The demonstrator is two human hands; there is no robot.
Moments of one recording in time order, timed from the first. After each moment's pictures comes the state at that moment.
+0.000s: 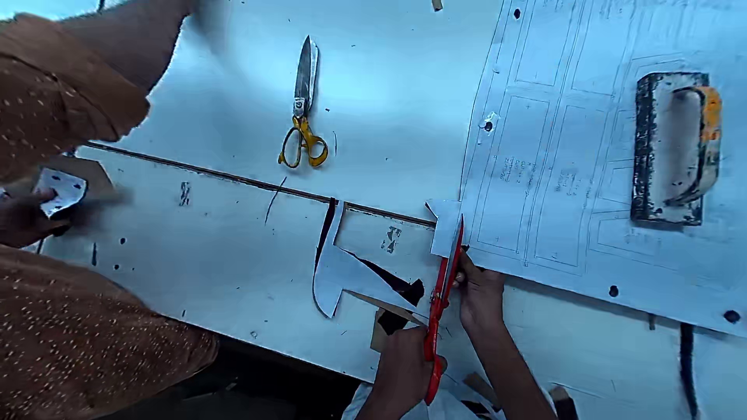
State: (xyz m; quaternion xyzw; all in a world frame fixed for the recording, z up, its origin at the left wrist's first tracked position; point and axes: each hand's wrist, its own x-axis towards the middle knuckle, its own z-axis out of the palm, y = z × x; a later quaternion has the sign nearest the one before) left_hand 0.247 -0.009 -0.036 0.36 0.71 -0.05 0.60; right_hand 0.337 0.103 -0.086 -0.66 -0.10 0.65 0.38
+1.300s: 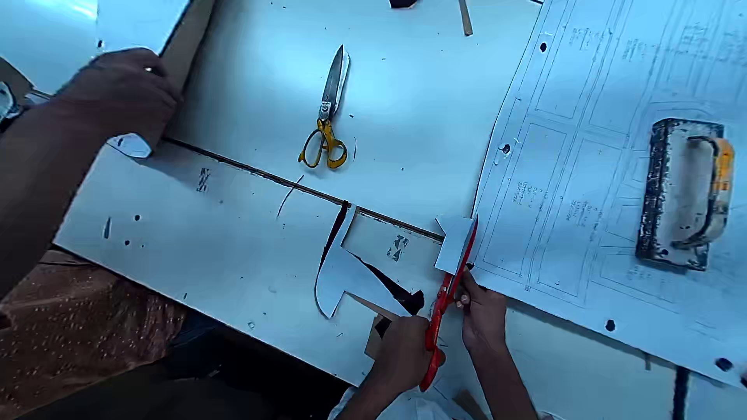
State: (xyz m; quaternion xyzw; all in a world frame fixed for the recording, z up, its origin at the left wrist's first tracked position) left_hand 0.236 0.025 -0.037 0.37 0.69 -0.05 0.62; right_hand 0.343 0.107 -0.090 -0.66 -0.10 0.66 0.35
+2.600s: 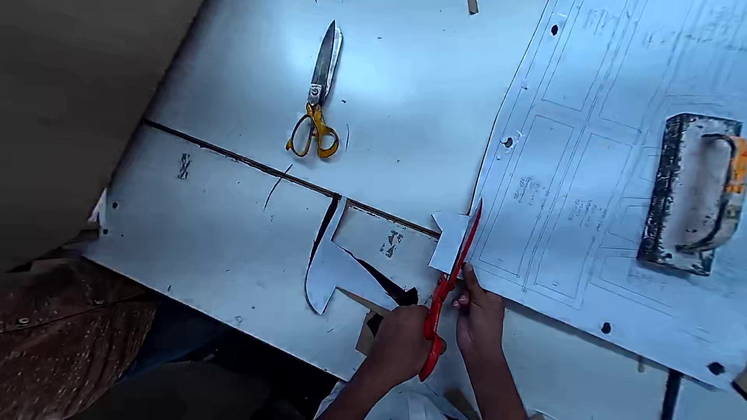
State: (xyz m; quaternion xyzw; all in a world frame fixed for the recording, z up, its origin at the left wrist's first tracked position) left_hand 0.236 0.044 -0.036 0.34 0.69 -0.03 0.63; right_hand 0.346 0.105 -0.086 -0.65 -0.05 0.66 0.37
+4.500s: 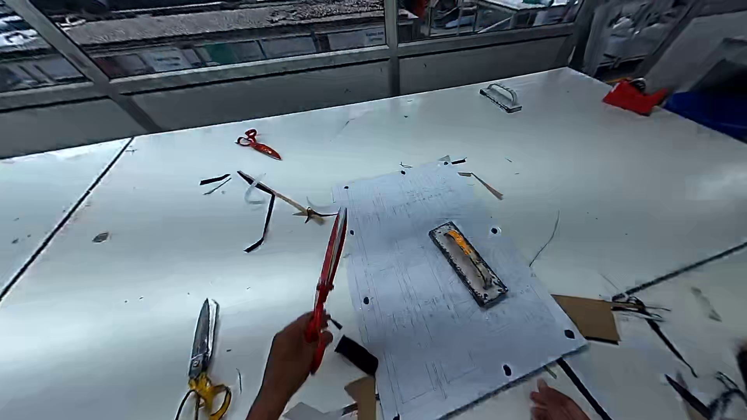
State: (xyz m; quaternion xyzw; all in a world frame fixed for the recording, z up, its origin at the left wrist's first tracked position) left_hand 0.146 0.242 -0.006 0.63 0.66 0.25 0.32; right_hand 0.565 0.072 -0.090 -0.74 -0.19 0.46 0.45
